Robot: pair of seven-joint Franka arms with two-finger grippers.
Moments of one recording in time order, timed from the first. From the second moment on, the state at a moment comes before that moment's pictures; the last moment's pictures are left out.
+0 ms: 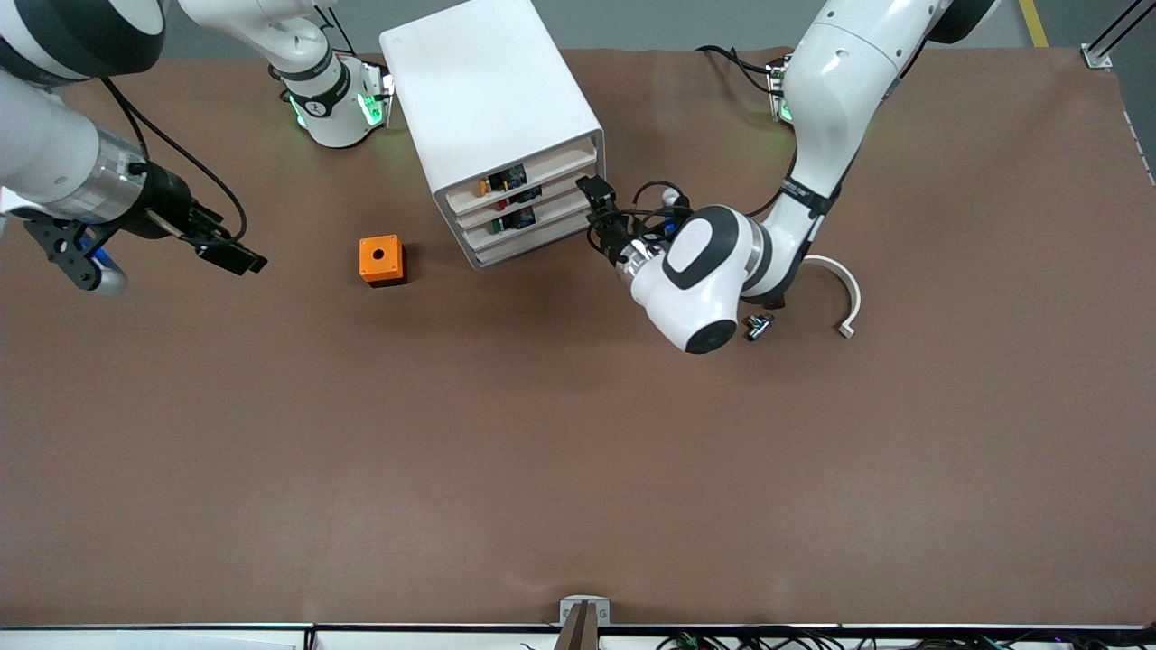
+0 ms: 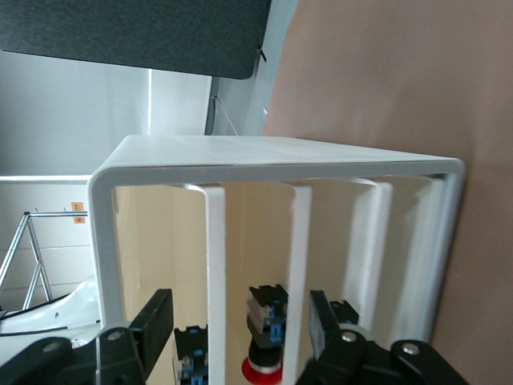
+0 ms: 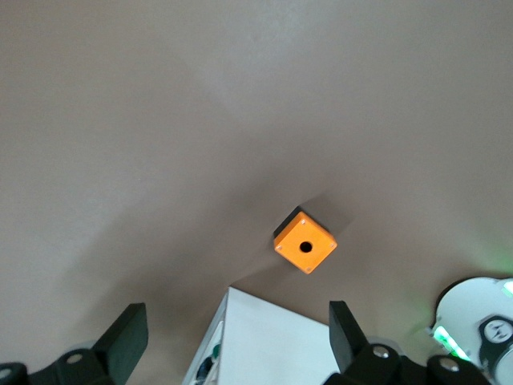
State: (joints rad) left arm -0.51 0.67 -0.16 -1.52 -0.92 1.49 -2.49; right arm 0.28 -0.01 -0.13 -1.70 0.16 1.59 0.89
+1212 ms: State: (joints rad) left arm -0.58 0.70 -0.16 -1.52 -0.98 1.49 -2.50; right arm 0.45 0.12 -0.13 -1.59 0.22 1.67 1.23
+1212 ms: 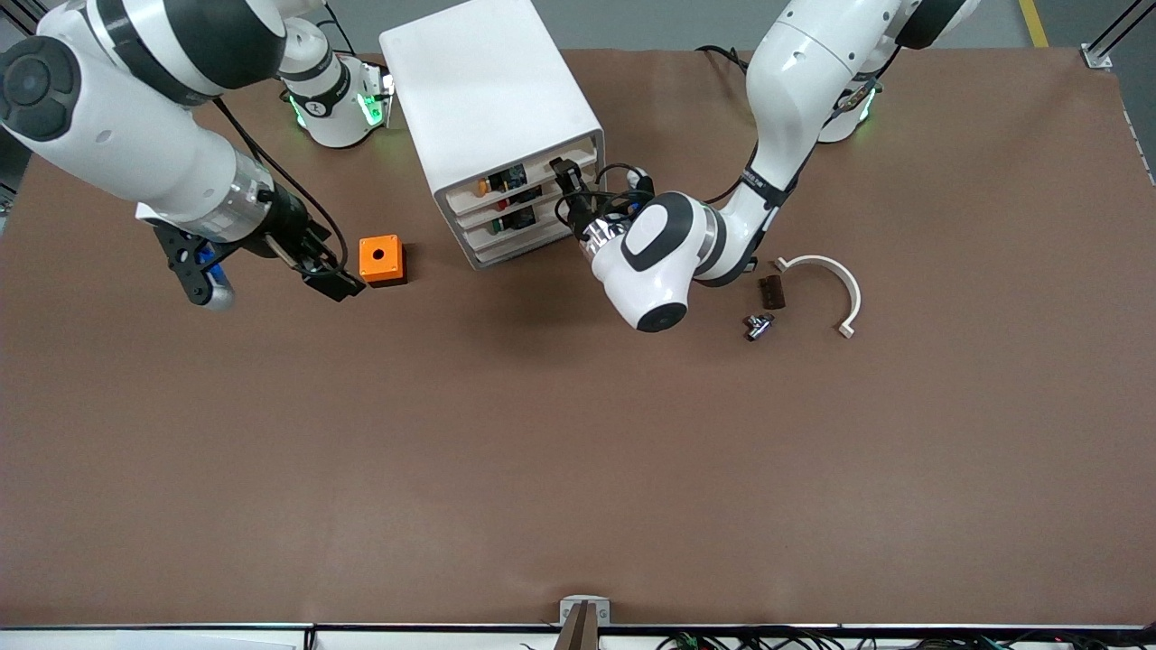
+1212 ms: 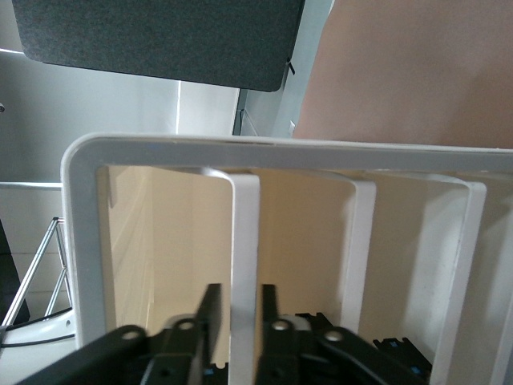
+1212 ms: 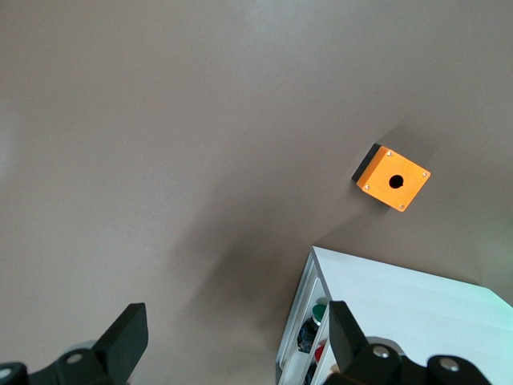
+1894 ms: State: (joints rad) left arm -0.46 0.71 -0.14 -1.48 -0.98 1.49 -2.42; right arm 0.54 0.16 -0.13 -1.58 0.22 1.76 1.37
